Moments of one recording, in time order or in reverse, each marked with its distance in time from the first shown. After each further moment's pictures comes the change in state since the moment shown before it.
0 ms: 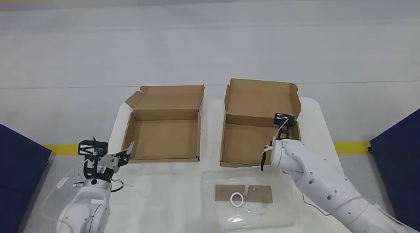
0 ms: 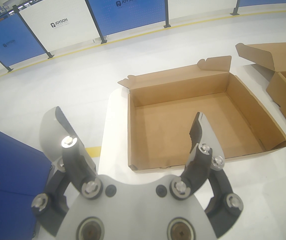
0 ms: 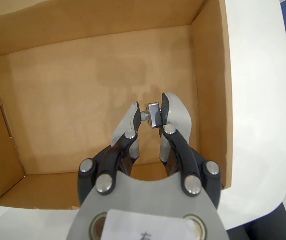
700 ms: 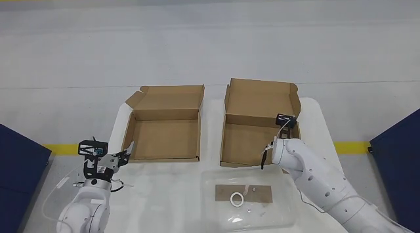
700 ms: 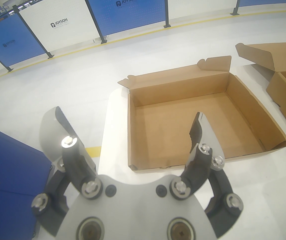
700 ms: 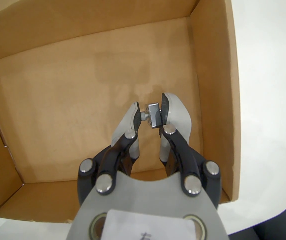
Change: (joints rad) left arm 0.000 0.000 0.000 0.000 0.000 0.000 0.000; right arm -0.017 -0.035 0.045 0.064 0.020 -0.030 -0.025
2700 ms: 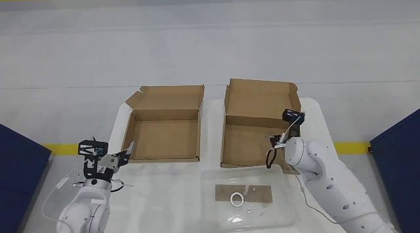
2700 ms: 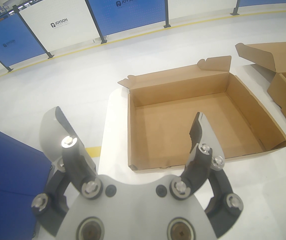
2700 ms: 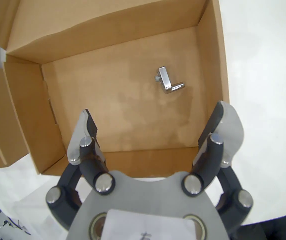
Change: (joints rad) left arm 0.000 0.000 0.000 0.000 0.000 0.000 0.000; right arm -0.188 0.003 0.303 -0.265 -0.038 -0.139 0.129
